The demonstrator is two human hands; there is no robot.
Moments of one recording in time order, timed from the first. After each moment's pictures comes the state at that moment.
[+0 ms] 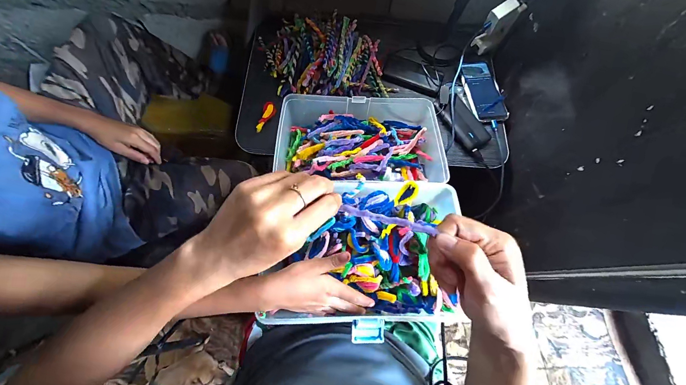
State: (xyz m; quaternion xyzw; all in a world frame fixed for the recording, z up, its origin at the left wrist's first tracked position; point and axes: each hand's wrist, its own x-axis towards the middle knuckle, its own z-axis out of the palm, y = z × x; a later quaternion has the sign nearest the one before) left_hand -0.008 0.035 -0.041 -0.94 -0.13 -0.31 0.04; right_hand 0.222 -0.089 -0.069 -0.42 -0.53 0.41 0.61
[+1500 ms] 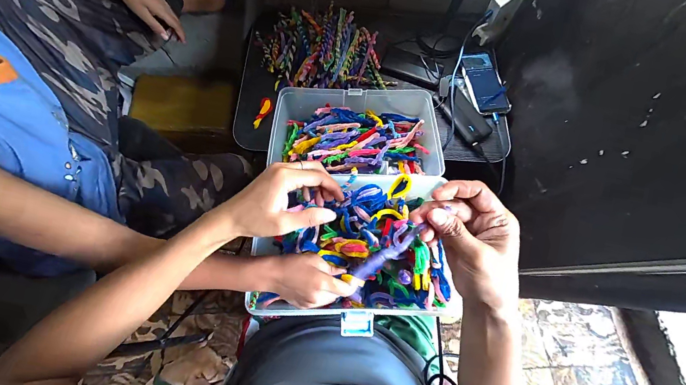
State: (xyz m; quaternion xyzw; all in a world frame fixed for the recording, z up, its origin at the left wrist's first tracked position) left_hand -0.007 0.082 -0.099 -0.90 -0.12 -0.21 -0.37; right_hand 0.234 -0.076 -0.091 -0.38 -0.43 0.43 0.69
